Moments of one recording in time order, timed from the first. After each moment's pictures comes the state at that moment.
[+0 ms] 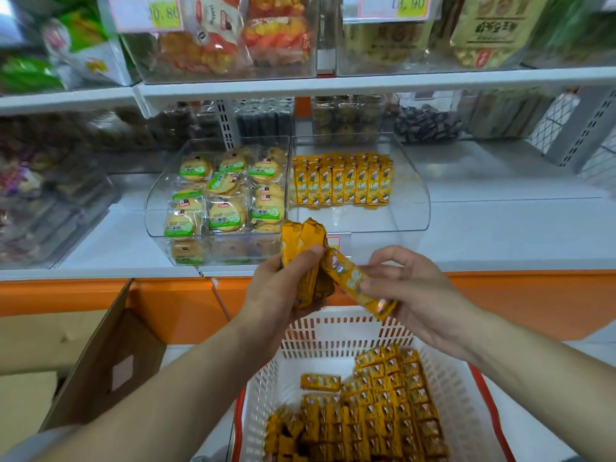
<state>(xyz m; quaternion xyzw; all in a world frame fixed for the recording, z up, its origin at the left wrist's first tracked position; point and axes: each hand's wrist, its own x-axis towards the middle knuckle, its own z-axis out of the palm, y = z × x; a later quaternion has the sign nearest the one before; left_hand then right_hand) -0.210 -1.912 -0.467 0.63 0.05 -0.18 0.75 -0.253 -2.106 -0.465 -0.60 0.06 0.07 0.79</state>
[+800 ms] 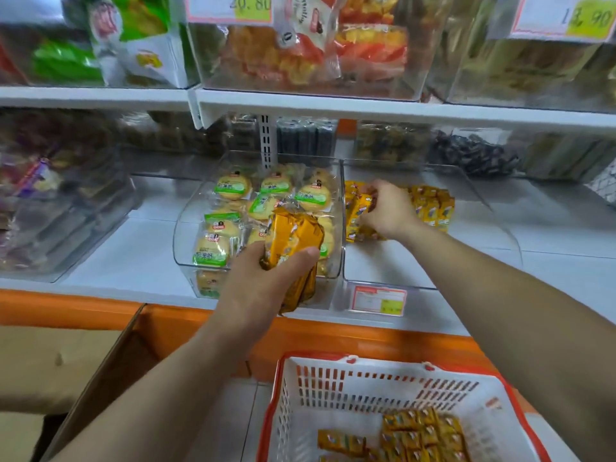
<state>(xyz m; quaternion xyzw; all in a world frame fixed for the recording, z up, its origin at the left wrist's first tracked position) -0.117 -1.834 -0.464 0.76 0.01 -0.03 0.65 0.042 -2.082 -0.482 -0.95 0.02 -0.12 0.29</state>
